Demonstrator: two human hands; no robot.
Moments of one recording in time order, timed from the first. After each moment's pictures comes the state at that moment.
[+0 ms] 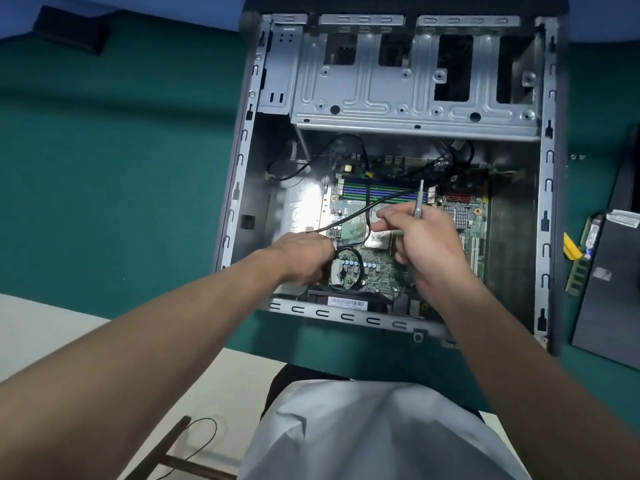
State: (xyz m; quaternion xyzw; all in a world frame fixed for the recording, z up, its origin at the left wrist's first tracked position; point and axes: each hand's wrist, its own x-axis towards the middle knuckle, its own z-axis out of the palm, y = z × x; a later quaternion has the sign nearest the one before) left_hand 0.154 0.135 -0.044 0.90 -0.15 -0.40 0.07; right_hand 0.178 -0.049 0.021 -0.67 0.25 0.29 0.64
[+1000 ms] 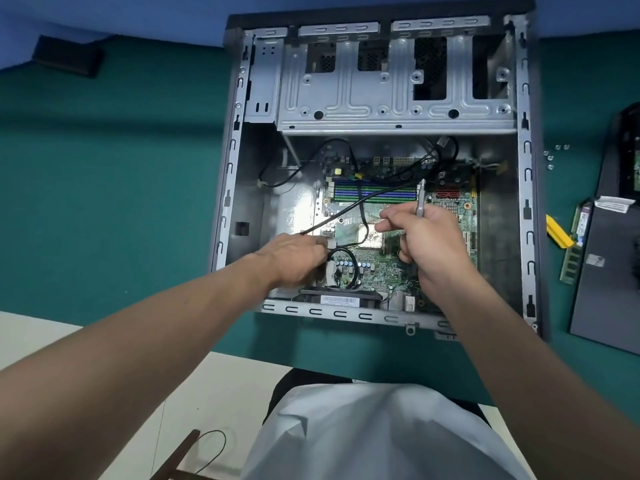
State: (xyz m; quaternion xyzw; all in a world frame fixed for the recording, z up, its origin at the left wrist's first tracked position) left_hand 0.155 0.139 -0.035 0.90 -0.23 -0.37 0.02; right_hand 0.175 -0.063 0.020 -0.69 0.26 0.27 0.62
